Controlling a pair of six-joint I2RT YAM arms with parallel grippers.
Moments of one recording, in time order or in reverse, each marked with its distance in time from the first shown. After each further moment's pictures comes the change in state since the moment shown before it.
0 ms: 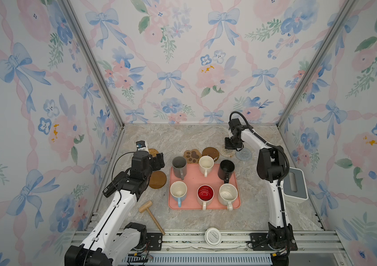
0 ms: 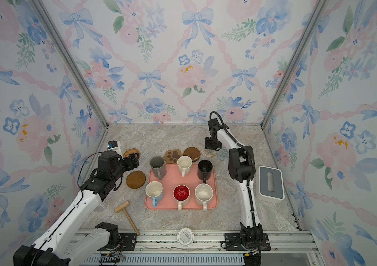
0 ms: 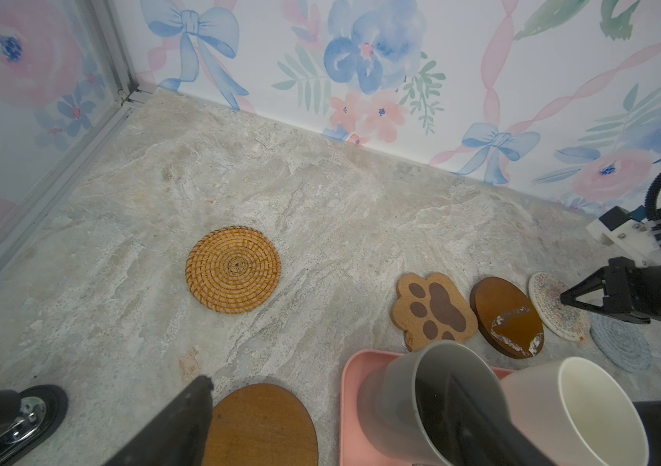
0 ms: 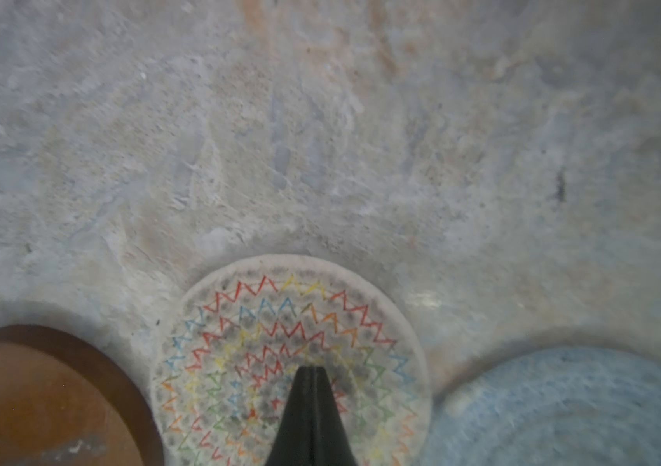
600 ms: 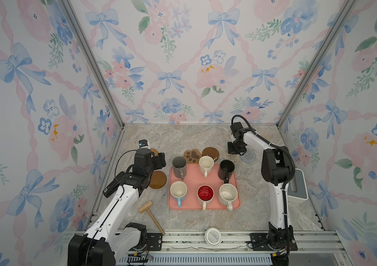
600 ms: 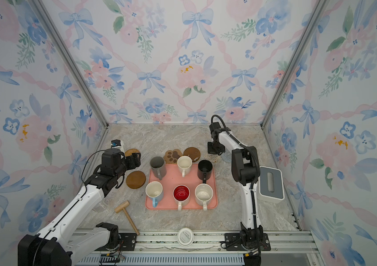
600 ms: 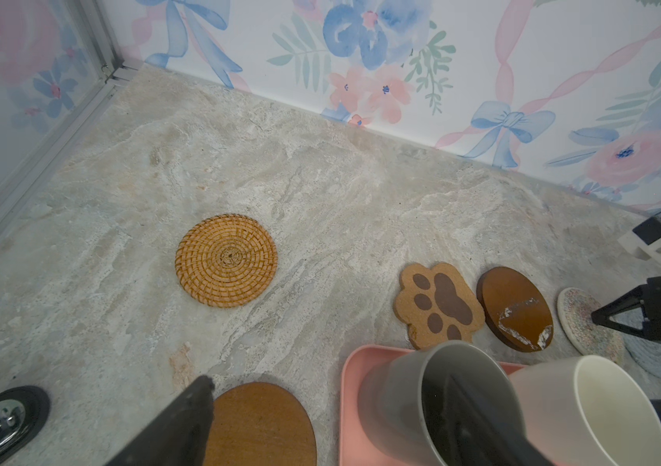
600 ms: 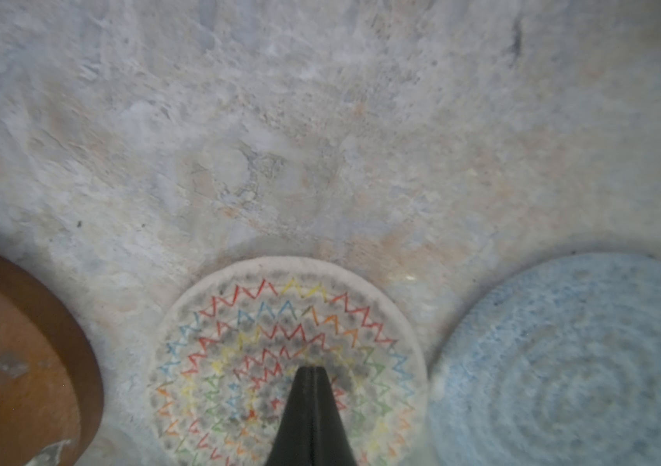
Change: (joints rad) left arm -0.001 0.089 0.029 0.007 0.011 -0.001; right arm -0.001 -0.106 -0.171 0.011 0.037 -0.004
